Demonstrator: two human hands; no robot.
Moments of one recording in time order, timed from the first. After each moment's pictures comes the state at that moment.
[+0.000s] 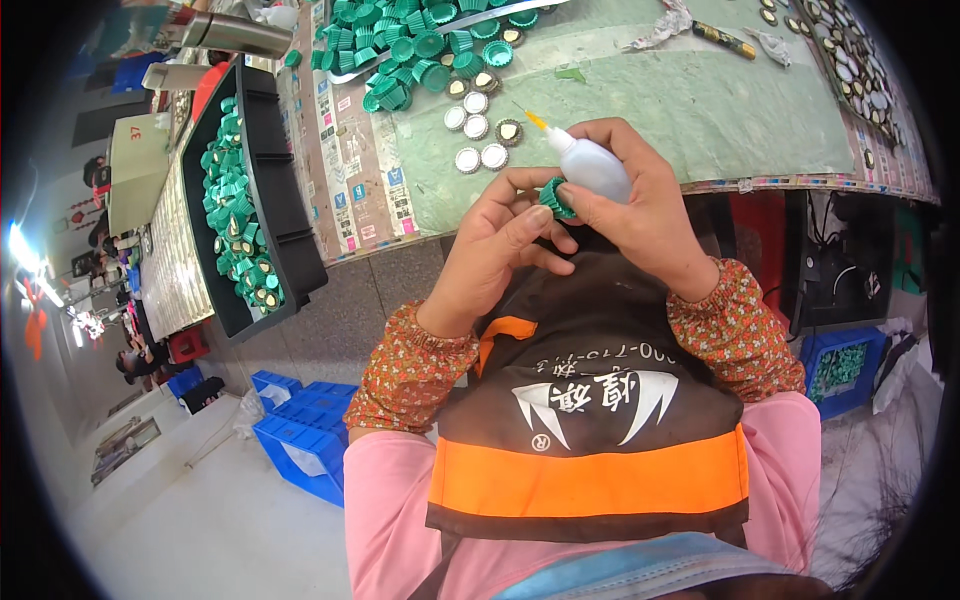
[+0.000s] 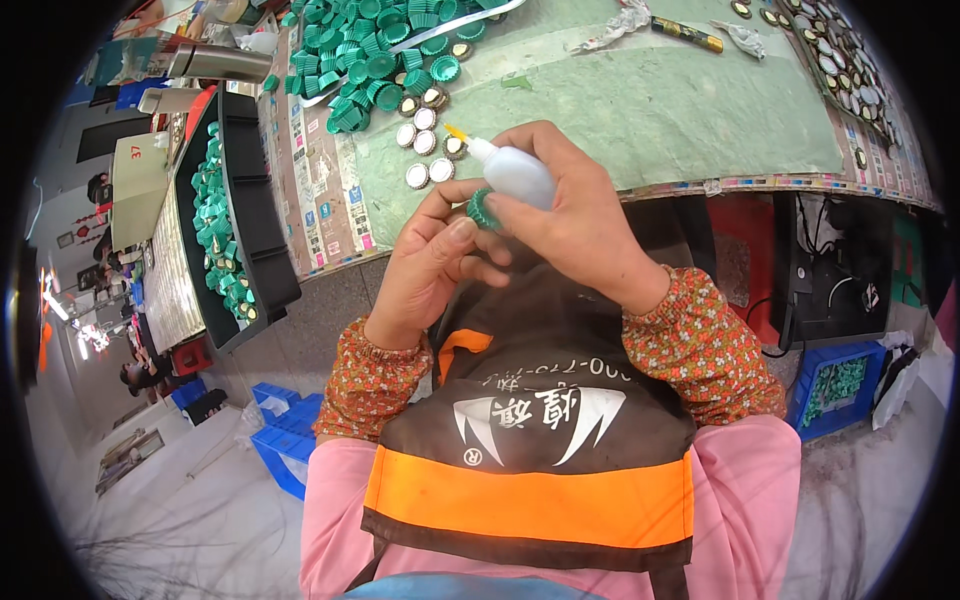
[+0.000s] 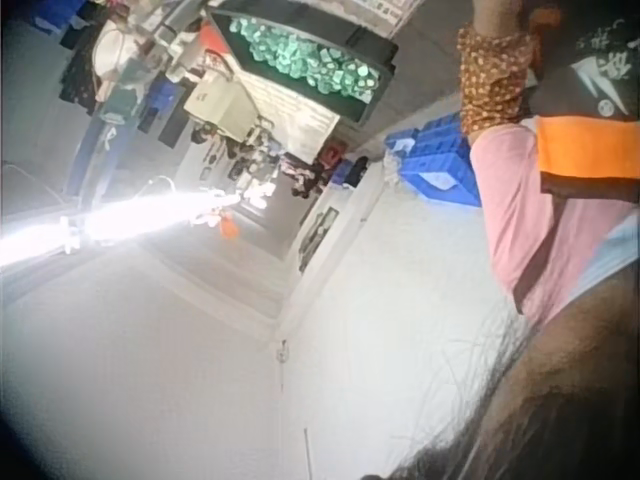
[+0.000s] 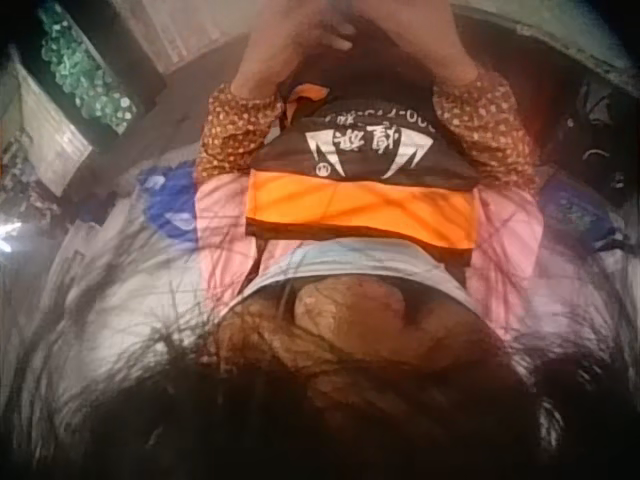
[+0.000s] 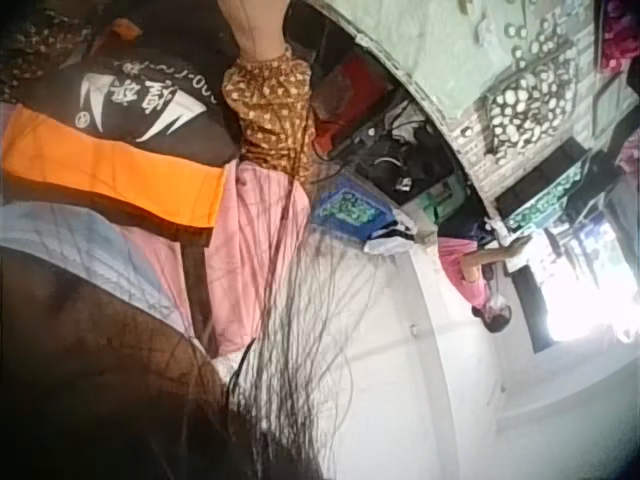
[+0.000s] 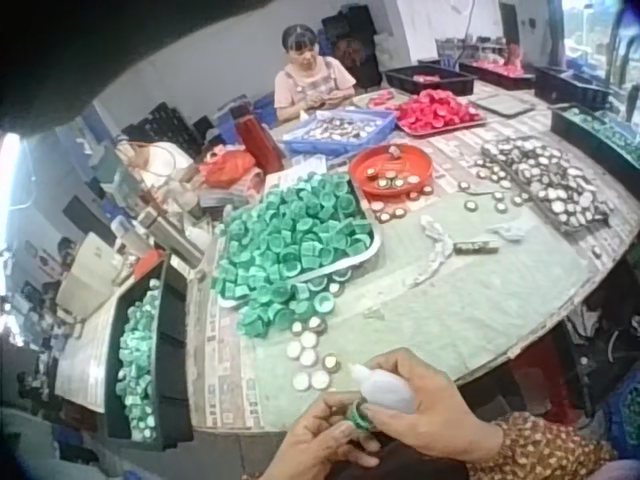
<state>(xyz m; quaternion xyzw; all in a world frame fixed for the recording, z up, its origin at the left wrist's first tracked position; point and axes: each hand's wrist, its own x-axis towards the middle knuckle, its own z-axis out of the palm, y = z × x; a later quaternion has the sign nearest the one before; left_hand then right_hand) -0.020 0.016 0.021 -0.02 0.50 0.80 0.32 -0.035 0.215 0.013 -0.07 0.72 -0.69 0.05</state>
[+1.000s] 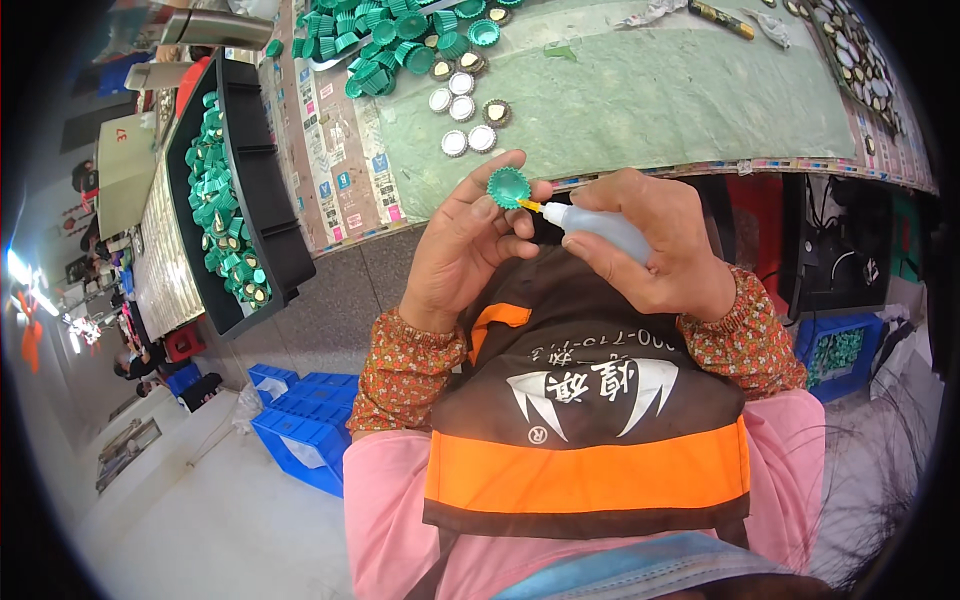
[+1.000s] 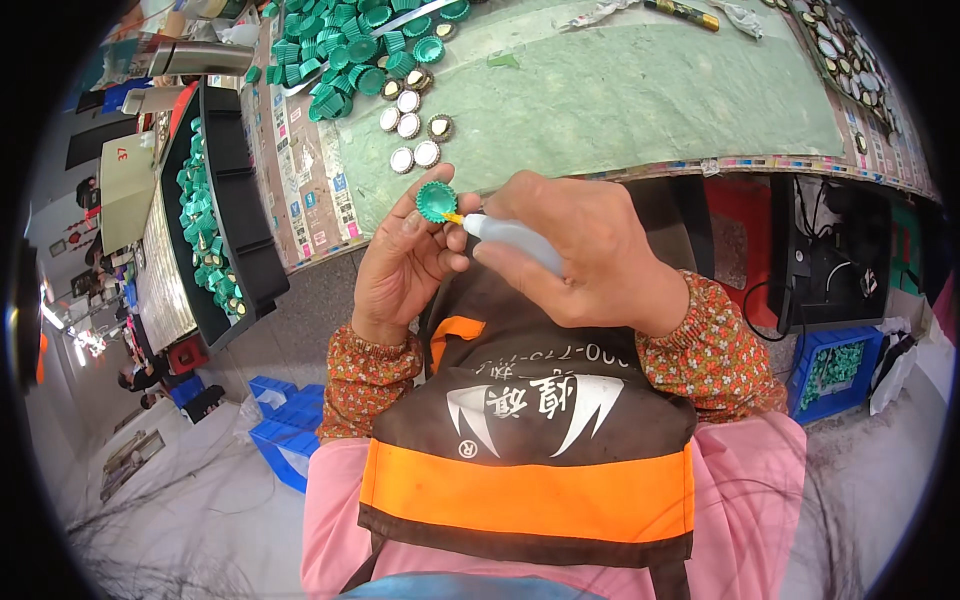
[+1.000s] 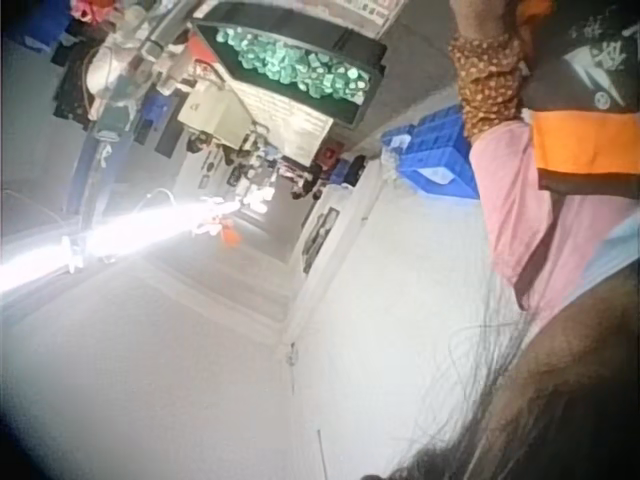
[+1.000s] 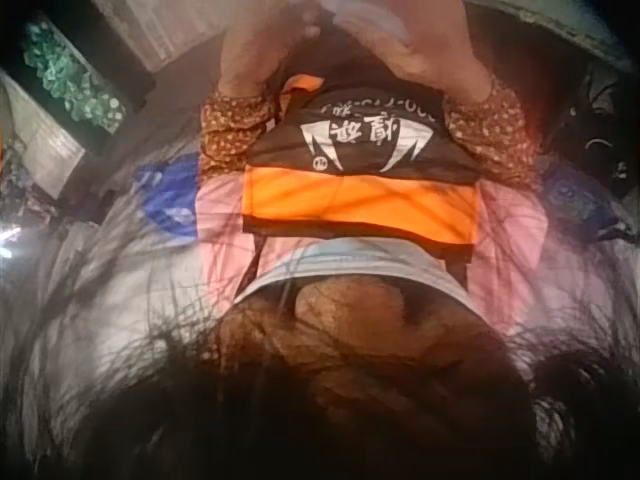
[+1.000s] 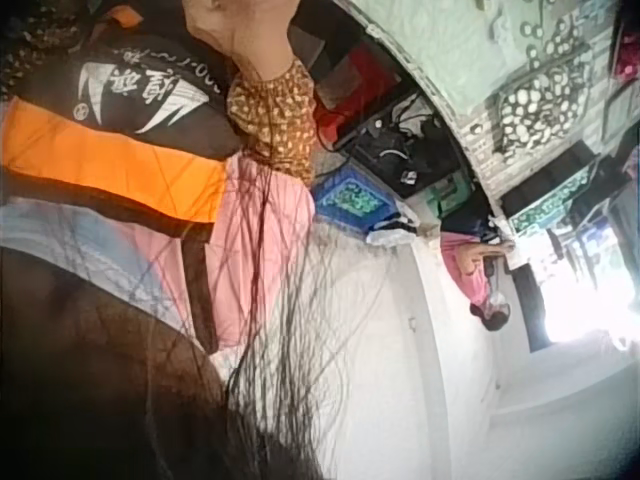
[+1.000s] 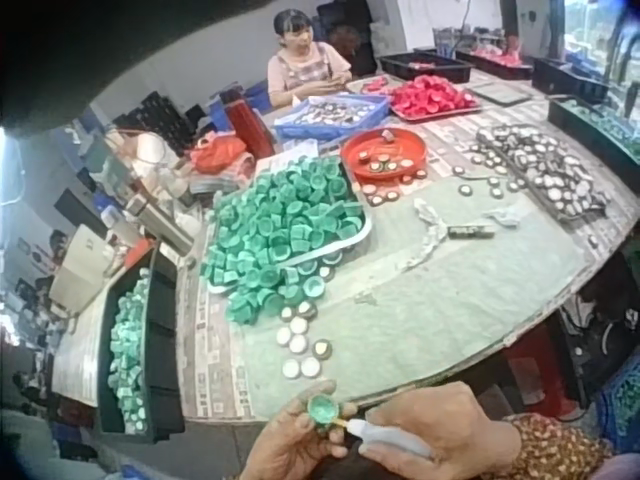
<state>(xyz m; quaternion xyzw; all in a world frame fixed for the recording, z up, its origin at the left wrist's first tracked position) -0.011 -0.005 0.002 -0.07 0.37 0.88 0.30 -0.011 0.234 0.026 -0.28 0.77 -0.57 -0.07</state>
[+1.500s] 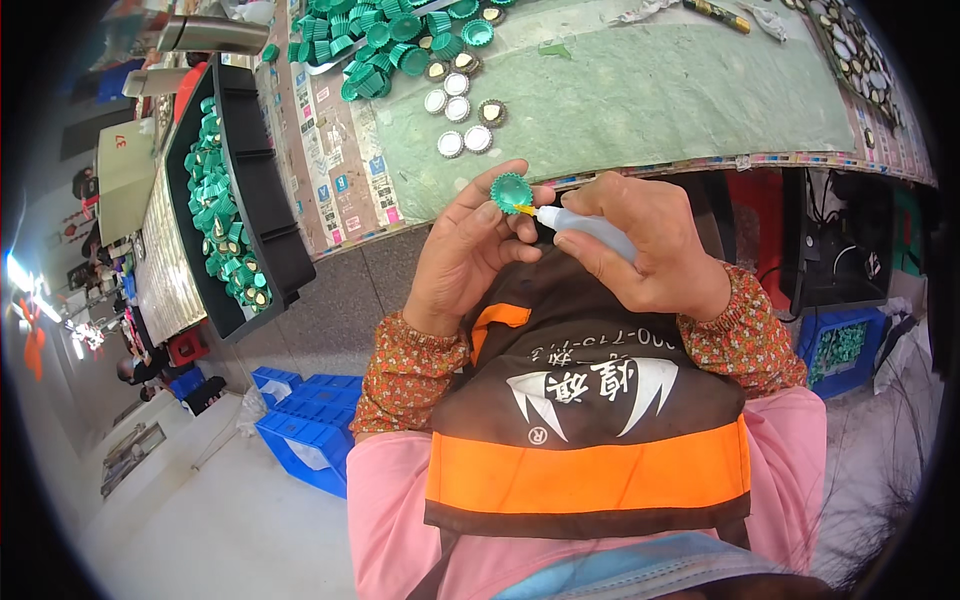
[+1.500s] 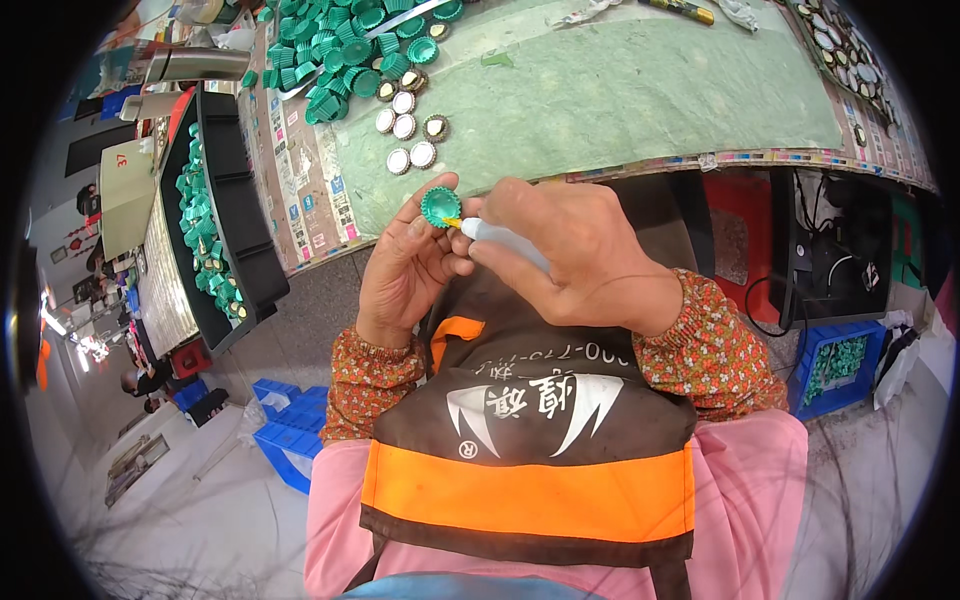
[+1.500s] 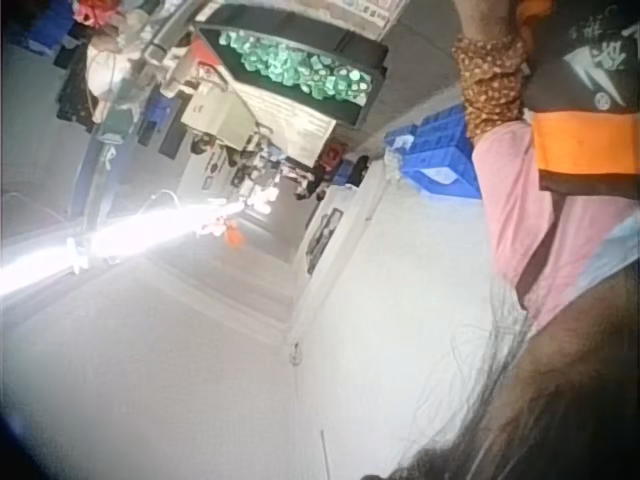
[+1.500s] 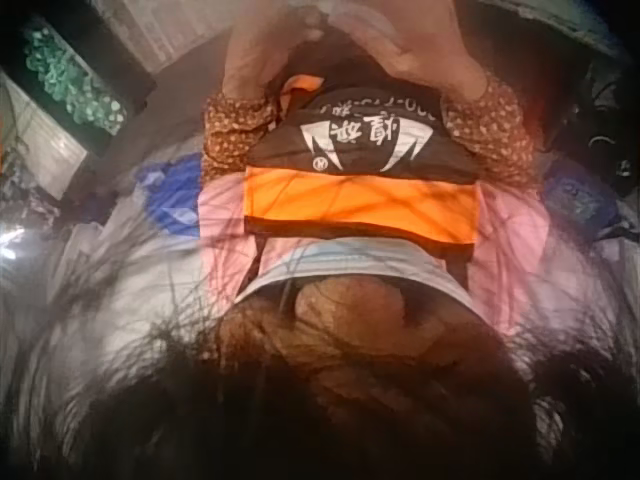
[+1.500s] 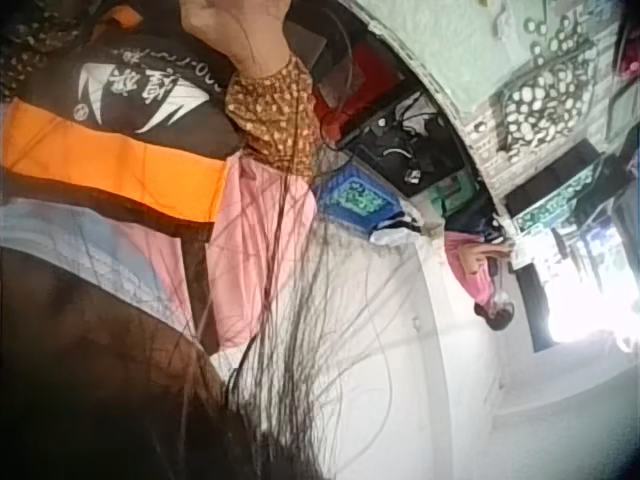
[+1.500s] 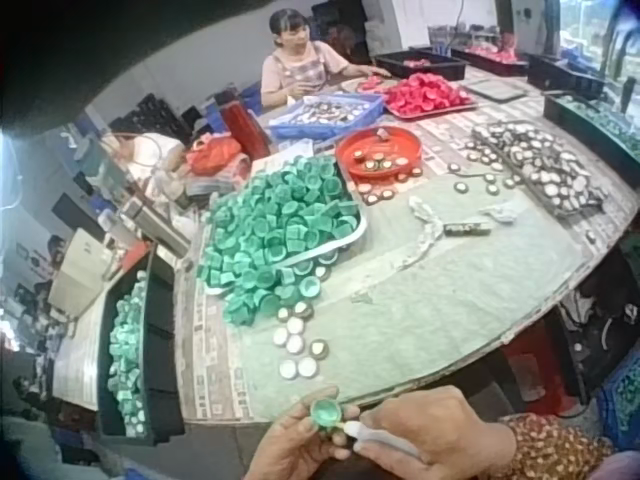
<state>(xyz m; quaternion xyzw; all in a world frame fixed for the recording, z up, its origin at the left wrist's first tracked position) -0.006 -0.003 -0.004 -0.08 0.38 0.87 0.30 -0.010 0.230 0.022 -0.29 0.78 -0.55 -0.07</state>
